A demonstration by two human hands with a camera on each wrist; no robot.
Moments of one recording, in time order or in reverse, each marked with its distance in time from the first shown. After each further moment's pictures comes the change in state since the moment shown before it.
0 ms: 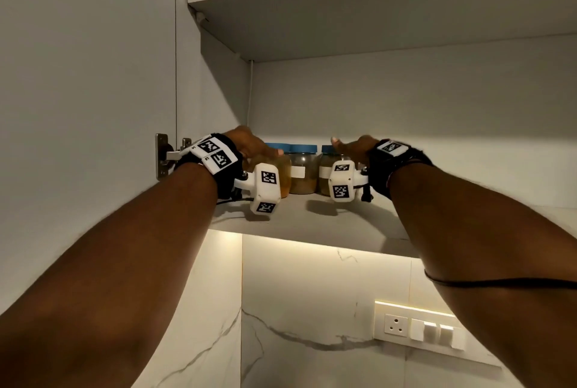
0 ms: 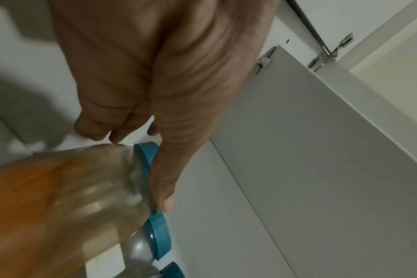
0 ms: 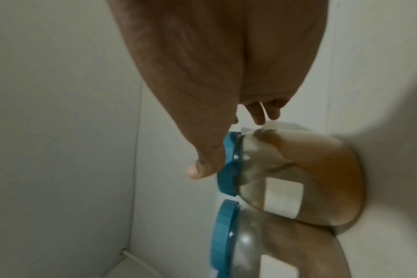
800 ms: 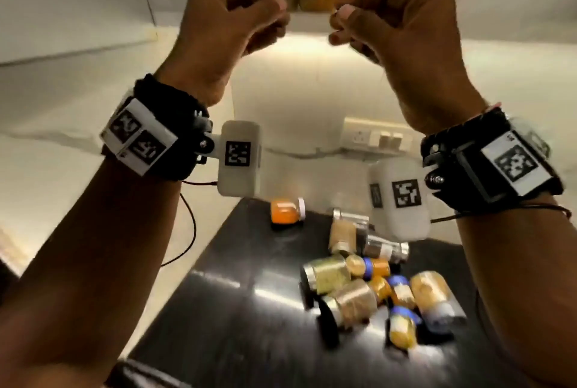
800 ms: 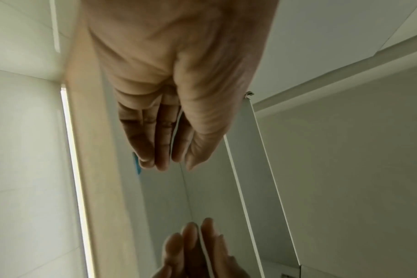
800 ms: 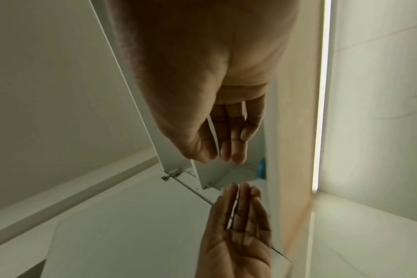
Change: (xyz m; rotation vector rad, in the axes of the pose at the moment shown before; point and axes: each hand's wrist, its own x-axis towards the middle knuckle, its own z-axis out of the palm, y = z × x) left_hand -0.249 -0.052 0.115 -0.489 0.144 0.482; right_hand -0.314 0.086 0.006 0.818 0.099 -0.581
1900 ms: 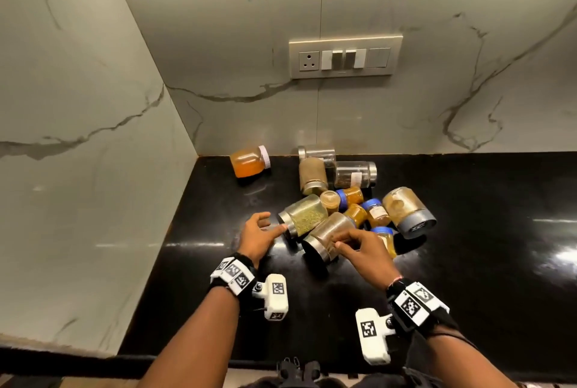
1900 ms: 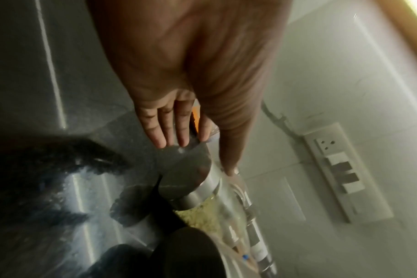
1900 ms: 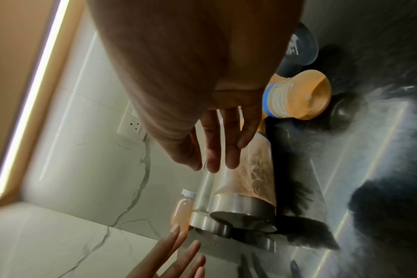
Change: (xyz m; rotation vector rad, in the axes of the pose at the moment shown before) left_hand -0.261 -0.353 0.094 0.092 -0.217 -1.006; right_hand -0.352 0.225 -0.004 -0.321 -0.090 0.974
